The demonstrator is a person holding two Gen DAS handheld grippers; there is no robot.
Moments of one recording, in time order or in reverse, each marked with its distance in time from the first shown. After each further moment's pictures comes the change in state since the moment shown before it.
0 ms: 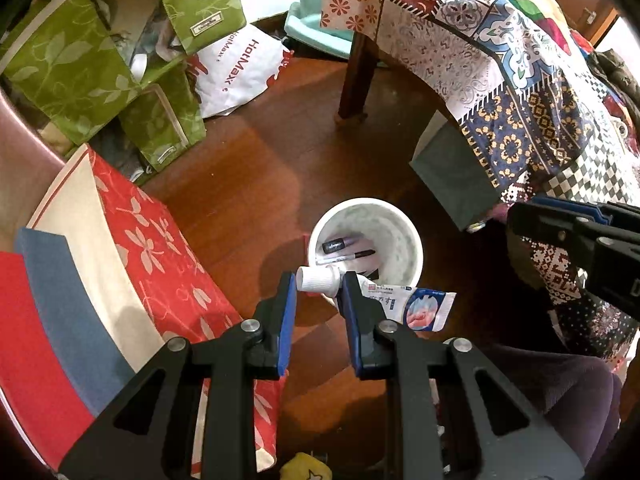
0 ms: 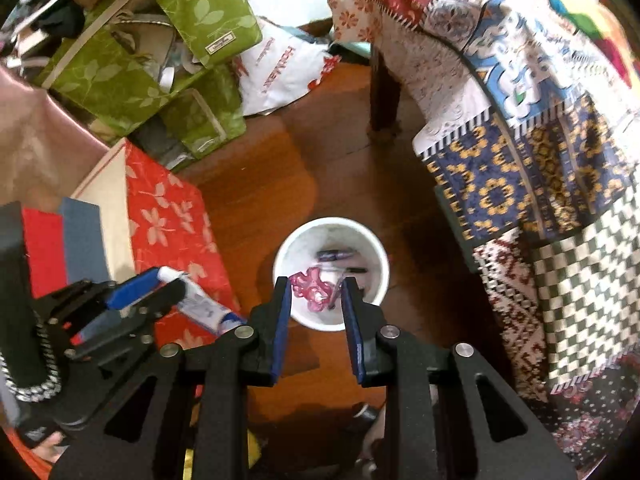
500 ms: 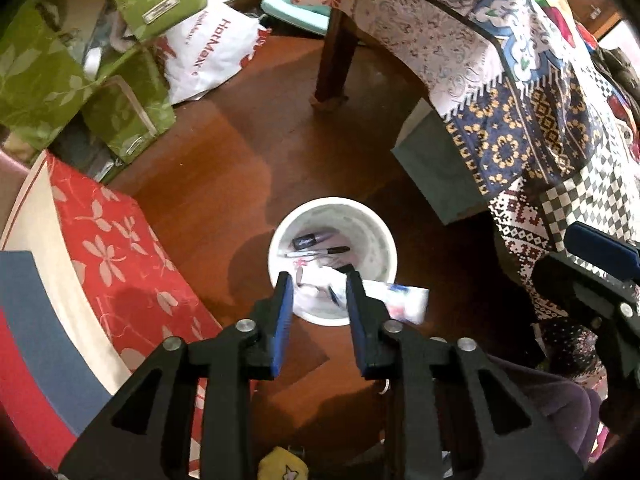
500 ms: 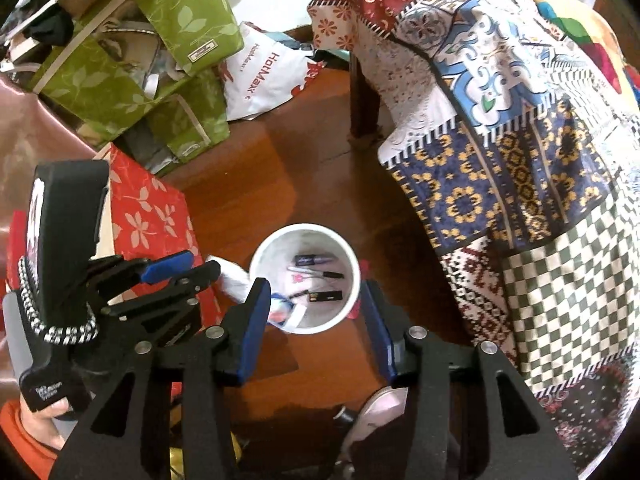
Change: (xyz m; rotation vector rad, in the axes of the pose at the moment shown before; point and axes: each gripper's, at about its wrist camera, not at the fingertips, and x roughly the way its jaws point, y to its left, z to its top) left arm 0.036 -0.039 0.037 0.005 0.095 -0.047; right arm -0.015 -0.024 -0.002 -0.028 -0.035 -0.067
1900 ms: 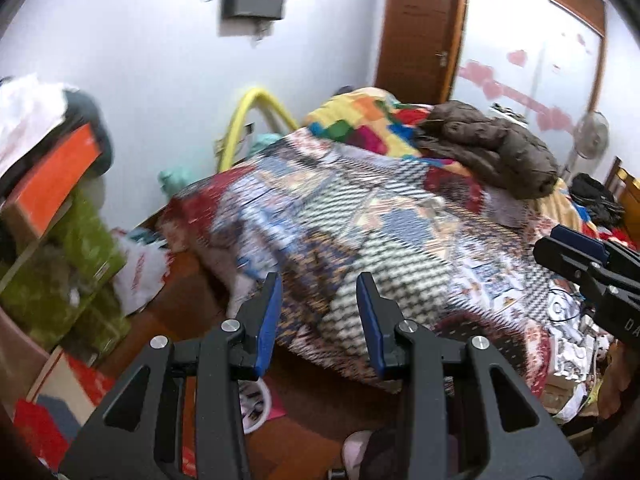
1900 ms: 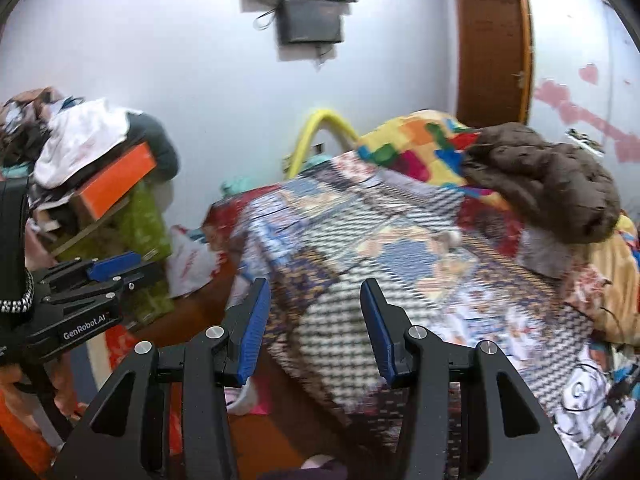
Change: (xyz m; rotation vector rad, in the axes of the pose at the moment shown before) left arm -0.275 -0.232 -0.036 0.364 -0.607 -0.180; right arm -0.298 -0.159 -0.134 0.229 -0.659 -0.214
